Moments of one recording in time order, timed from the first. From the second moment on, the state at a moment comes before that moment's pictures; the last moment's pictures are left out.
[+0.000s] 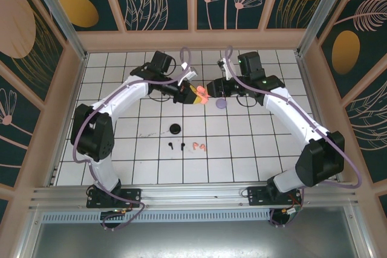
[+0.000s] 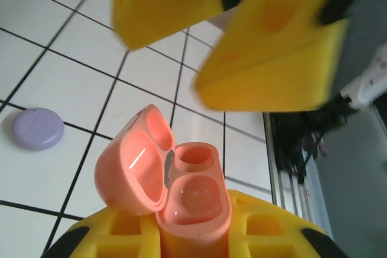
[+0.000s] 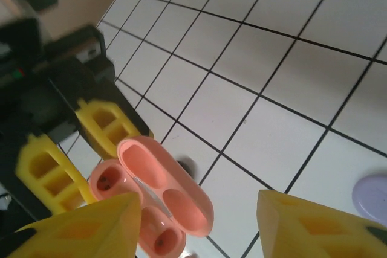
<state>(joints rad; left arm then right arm) -0.46 1.81 1.45 -0.55 1.06 0.25 0.43 1.46 1.29 -0.55 -0.54 0.15</state>
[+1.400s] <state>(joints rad) -0.35 1.15 0.70 0.58 0.22 -0.41 1.02 1.81 1.20 -0.65 0.09 0.98</state>
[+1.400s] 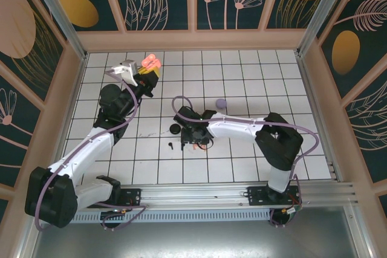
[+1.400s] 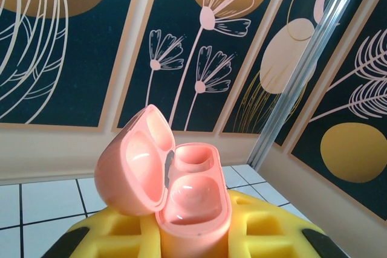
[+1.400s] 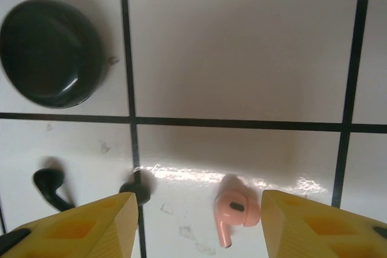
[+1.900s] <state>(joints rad) -0.35 1.14 0.67 0.60 0.22 -0.41 1.03 1.90 1.27 -0.74 0.13 1.08</state>
